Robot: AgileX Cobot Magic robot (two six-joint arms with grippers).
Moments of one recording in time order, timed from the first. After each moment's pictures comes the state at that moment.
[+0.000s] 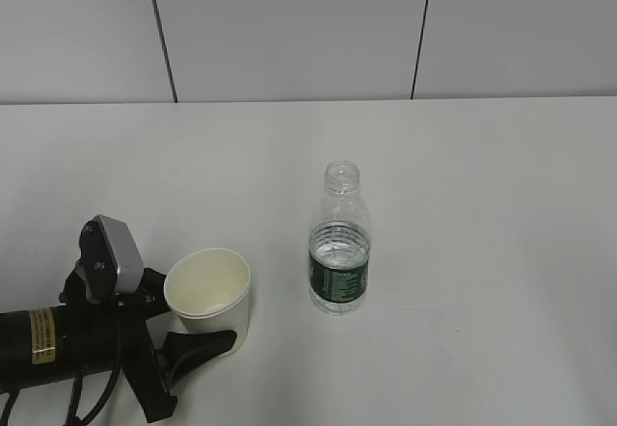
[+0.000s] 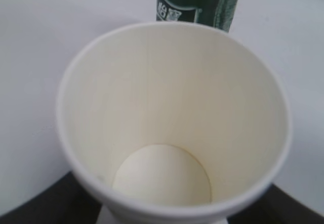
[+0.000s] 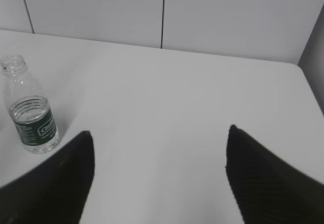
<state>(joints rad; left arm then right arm) -0.25 2.03 -0.40 0.83 -1.15 -0.04 0.01 0.01 -0.48 0.09 0.83 -0.16</state>
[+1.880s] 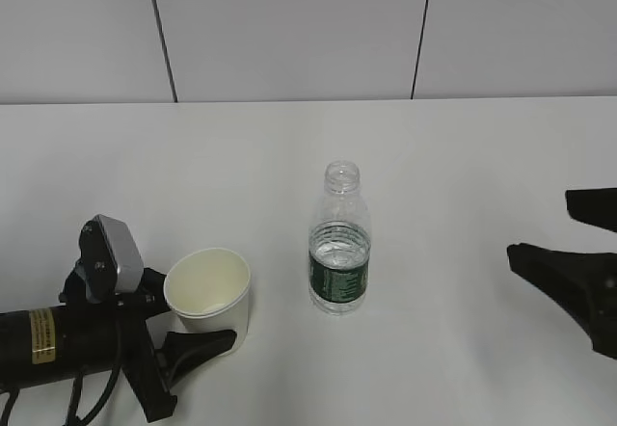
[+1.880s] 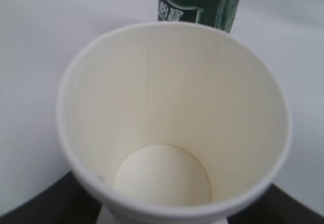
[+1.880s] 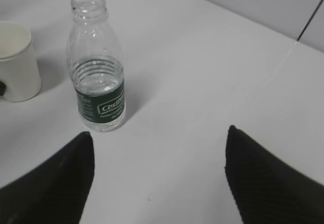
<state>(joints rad) -0.25 2.03 -0.40 0.83 -1.15 -0.04 0.04 0.94 -0.32 1.77 0.46 -2.18</state>
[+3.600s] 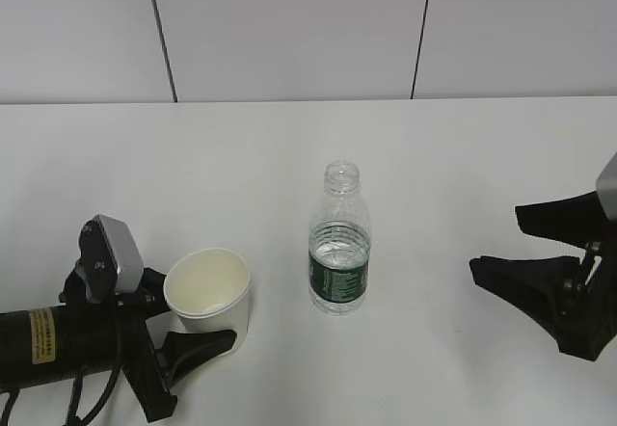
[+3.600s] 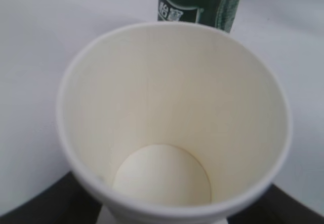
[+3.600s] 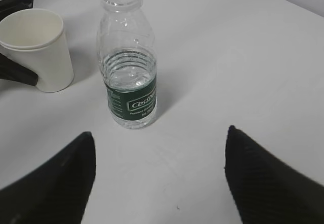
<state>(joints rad) -0.25 2.03 -0.40 0.83 -1.15 -0.04 0.04 1.13 -0.36 1.77 0.58 -2.24</state>
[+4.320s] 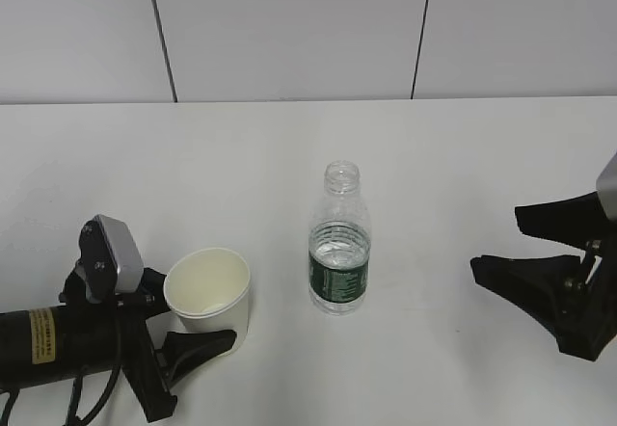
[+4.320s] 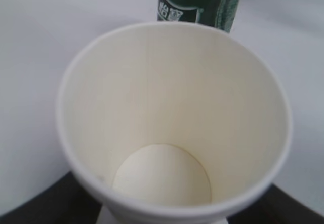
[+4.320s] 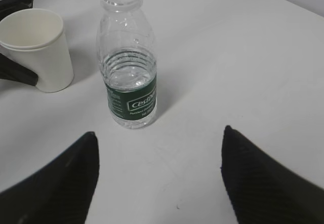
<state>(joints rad) -0.25 2.03 -0.40 0.83 -1.15 -0.04 0.04 1.13 -0.36 1.77 0.58 -2.23</state>
